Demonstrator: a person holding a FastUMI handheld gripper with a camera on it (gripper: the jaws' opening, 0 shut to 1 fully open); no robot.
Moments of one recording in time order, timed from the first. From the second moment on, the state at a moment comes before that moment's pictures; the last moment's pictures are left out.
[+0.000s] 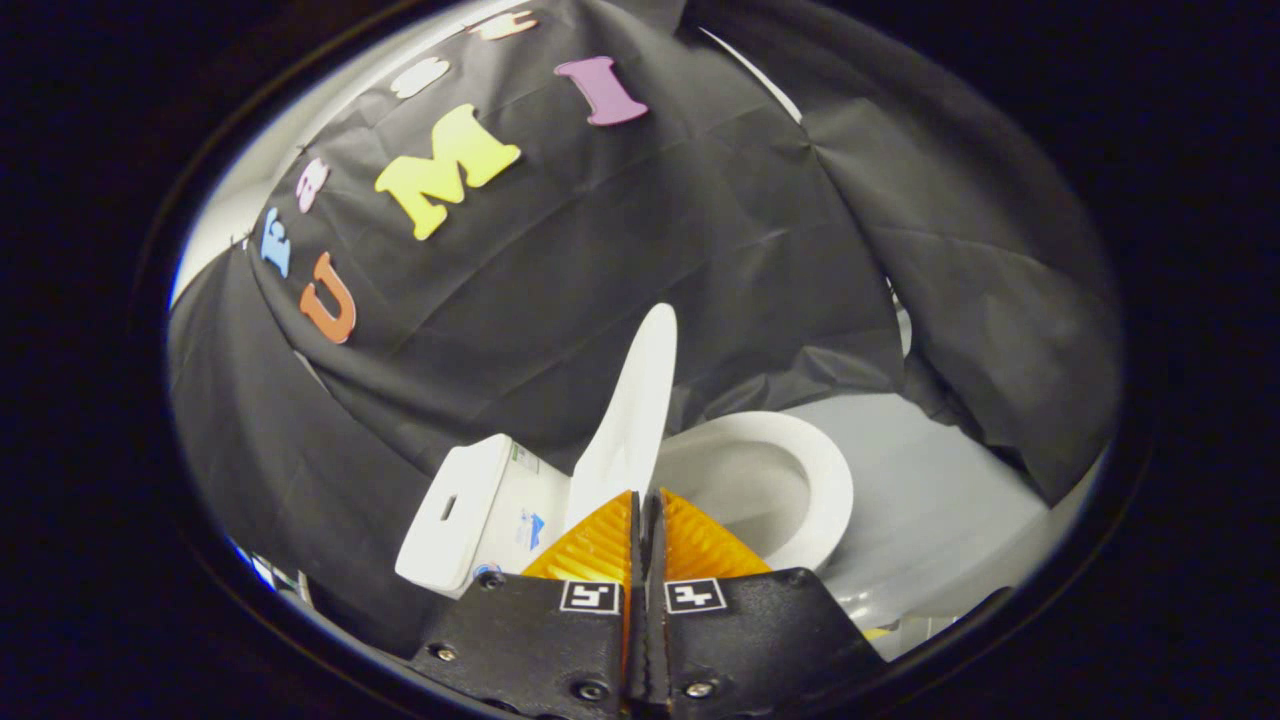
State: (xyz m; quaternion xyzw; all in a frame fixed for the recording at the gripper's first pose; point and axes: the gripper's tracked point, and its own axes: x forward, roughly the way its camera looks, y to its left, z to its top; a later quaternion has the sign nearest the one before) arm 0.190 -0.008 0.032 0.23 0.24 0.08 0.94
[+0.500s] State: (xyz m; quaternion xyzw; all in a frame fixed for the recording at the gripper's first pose) arm 0.182 0.029 0.061 0.18 0.22 0.09 0.95
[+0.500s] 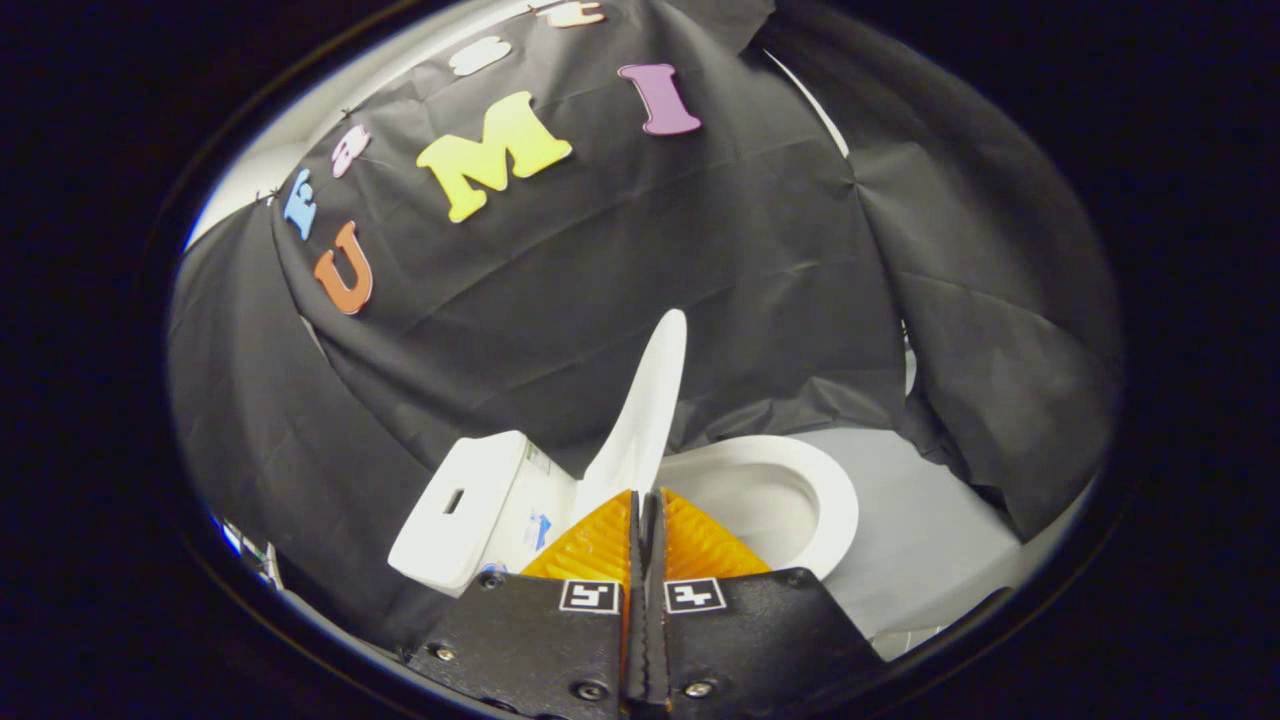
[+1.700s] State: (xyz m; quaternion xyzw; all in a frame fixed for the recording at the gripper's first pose) arm 0.172 0.157 0.127 0.05 0.16 0.14 0.98
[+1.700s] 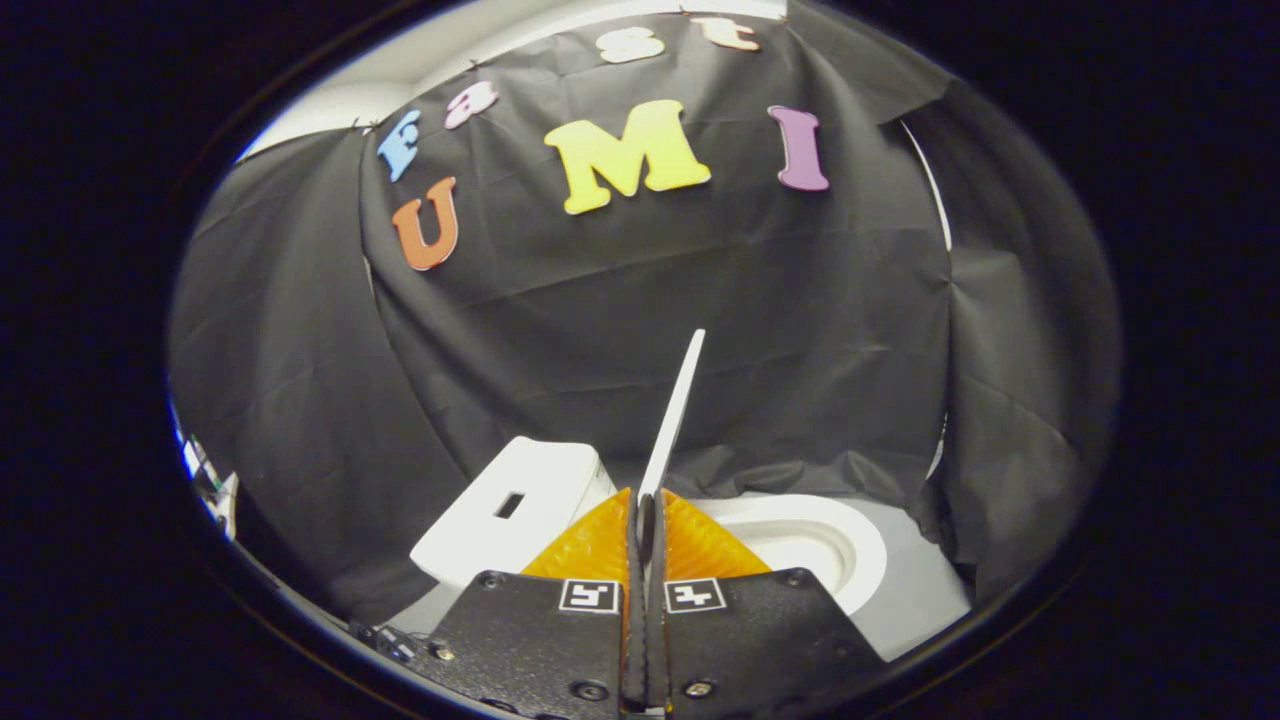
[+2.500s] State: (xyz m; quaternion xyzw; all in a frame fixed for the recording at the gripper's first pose) arm 0.169 0.232 0.138 -0.02 0.14 0.13 0.98
